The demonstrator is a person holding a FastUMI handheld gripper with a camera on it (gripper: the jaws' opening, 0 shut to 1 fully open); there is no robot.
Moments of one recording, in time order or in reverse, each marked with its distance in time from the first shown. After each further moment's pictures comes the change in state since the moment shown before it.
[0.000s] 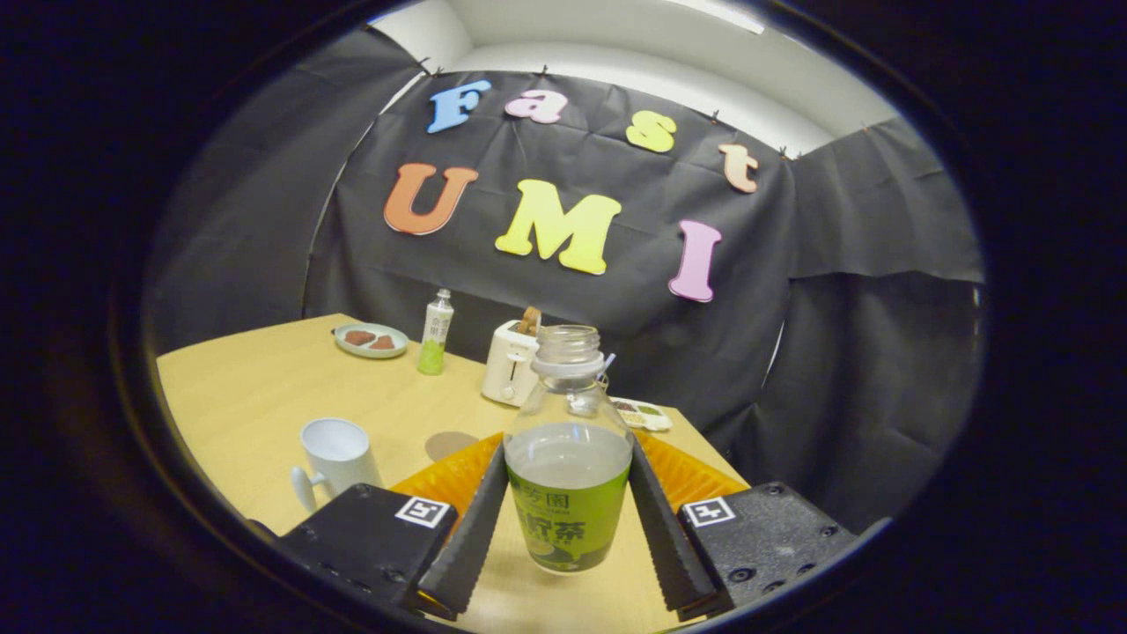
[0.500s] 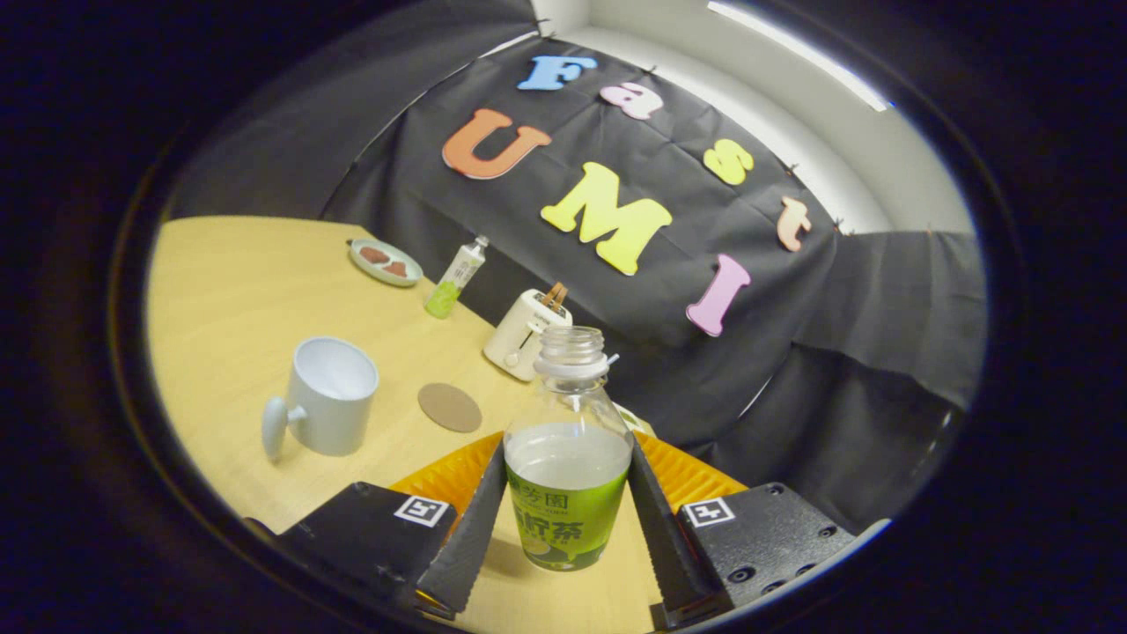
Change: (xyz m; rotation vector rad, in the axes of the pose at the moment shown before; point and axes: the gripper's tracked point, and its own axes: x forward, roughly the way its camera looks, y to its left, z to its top) arm 0.012 0.042 -0.020 -0.428 0.050 -0.129
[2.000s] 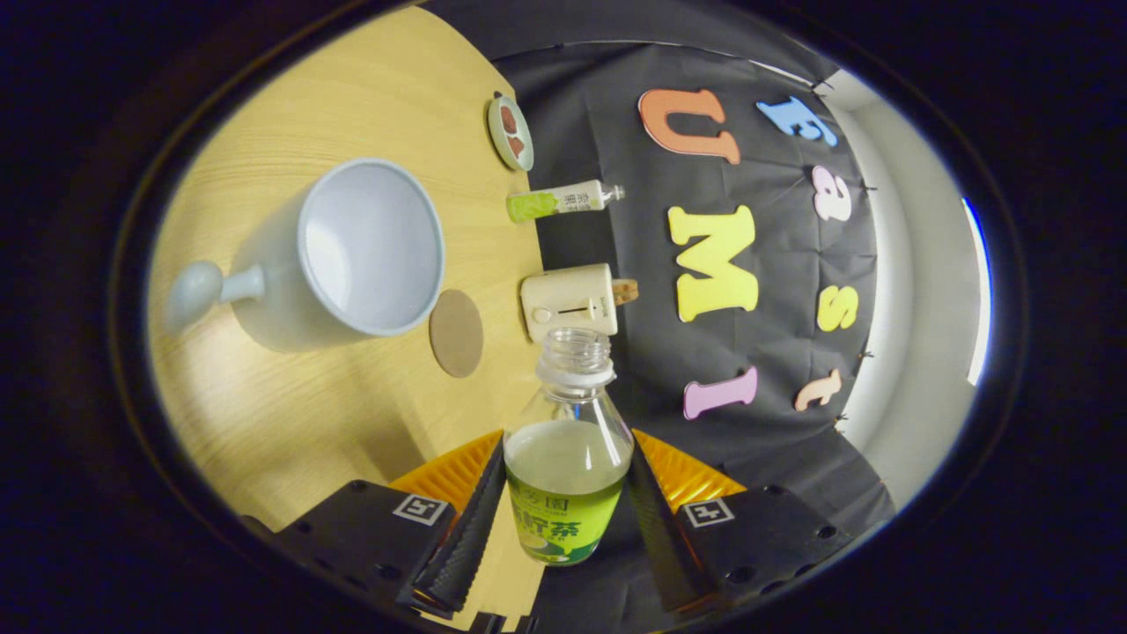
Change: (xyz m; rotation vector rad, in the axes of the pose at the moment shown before) arm 0.047 0.042 0.030 -0.692 0.129 -0.103
